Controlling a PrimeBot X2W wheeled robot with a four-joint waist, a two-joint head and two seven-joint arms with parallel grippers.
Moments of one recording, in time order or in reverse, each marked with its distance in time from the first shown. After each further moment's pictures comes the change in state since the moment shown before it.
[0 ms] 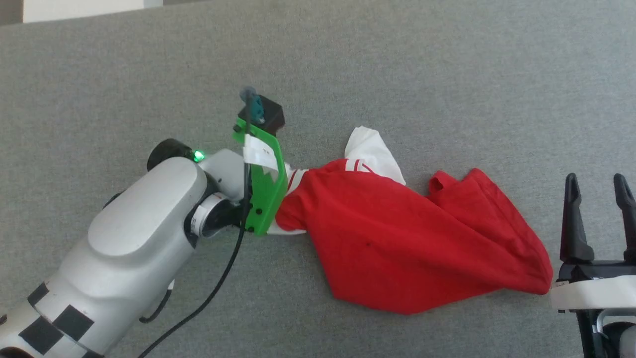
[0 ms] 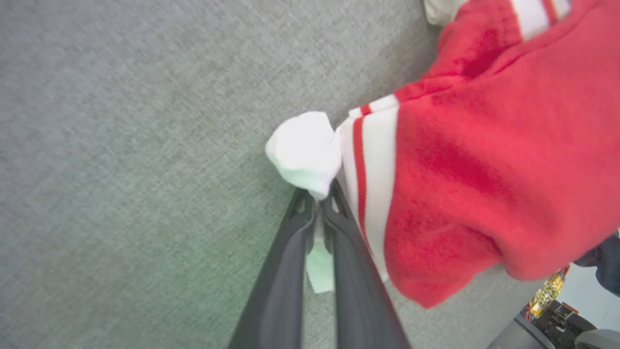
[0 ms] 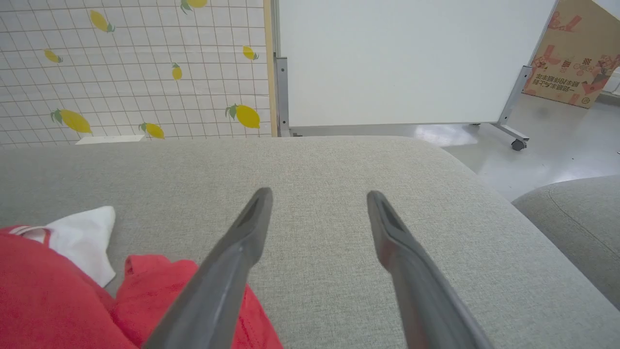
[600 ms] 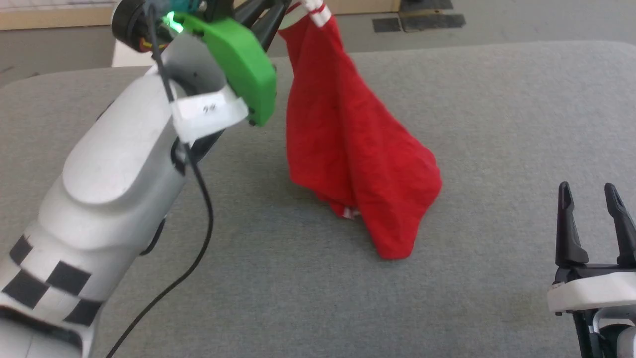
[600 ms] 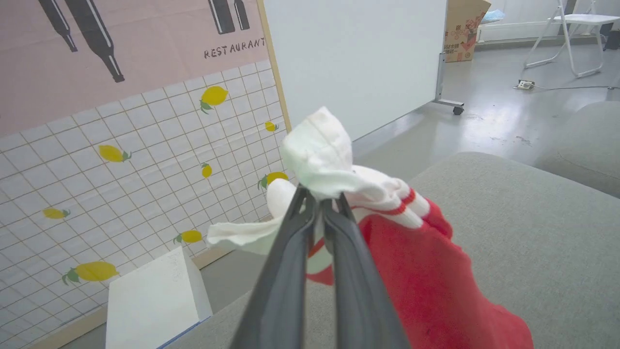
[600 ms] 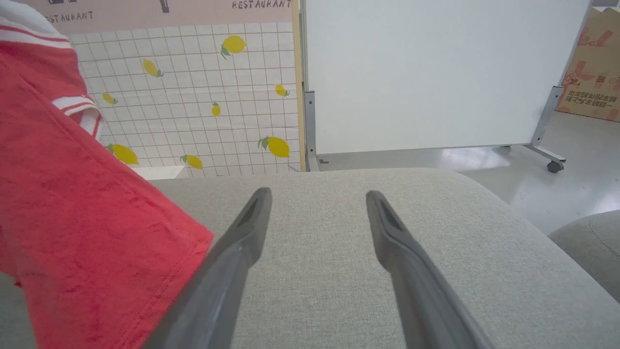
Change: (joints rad) left arm -0.167 -0.073 0.172 0.048 0.221 -0.072 -0.737; right arm -0.004 0.001 -0.005 0.042 0.009 0.000 0.057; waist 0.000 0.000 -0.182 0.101
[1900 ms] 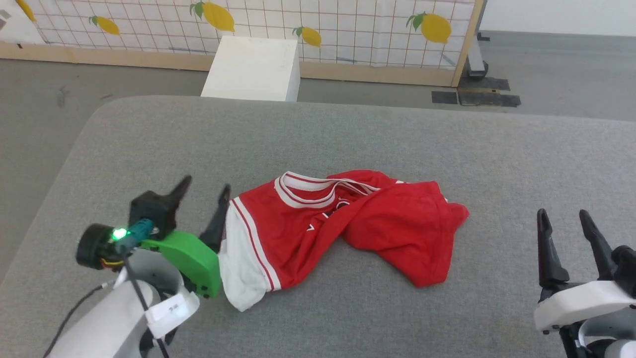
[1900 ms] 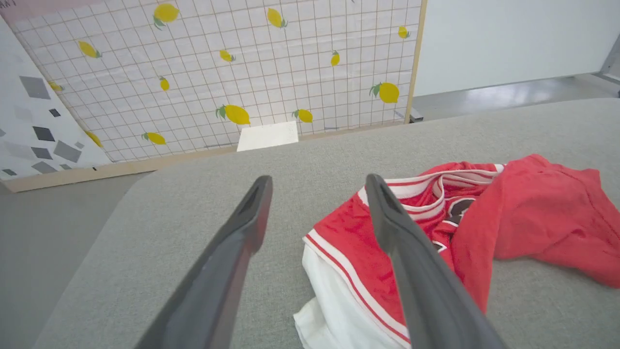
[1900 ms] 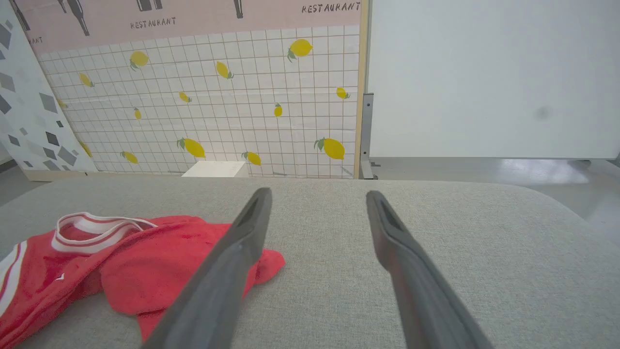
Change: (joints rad) left arm 0.653 0.210 0.016 -0.221 0.006 0.308 -0.203; right arm 0.040 0.001 0.029 0.037 0.012 0.000 0.097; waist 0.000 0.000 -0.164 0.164
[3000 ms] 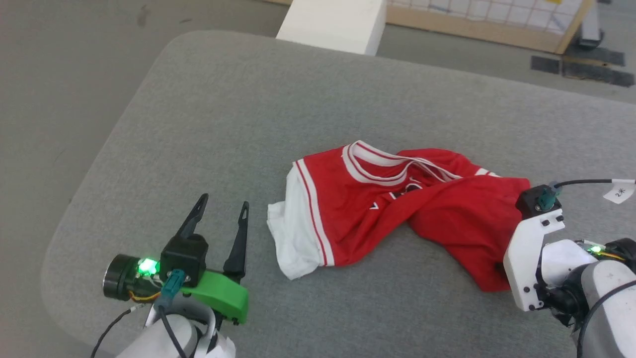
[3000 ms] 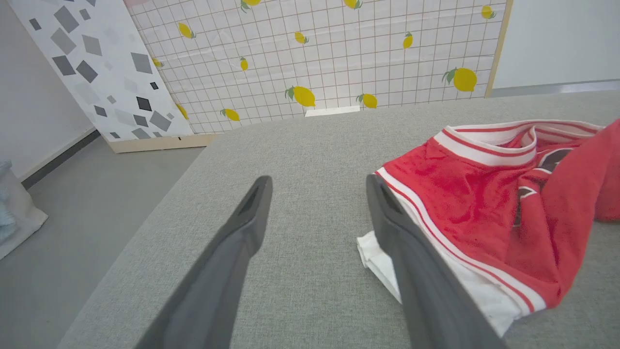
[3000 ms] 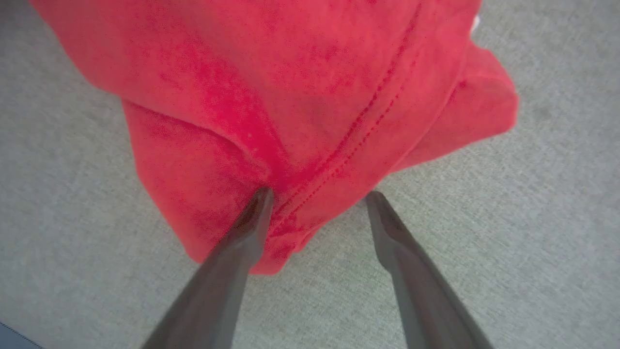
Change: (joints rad) left arm 0.095 -0.088 -0.025 0.005 0.136 0.129 -0.200; right arm -0.295 -0.237 0.298 0.235 0.091 0.000 0.995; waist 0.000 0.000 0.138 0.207
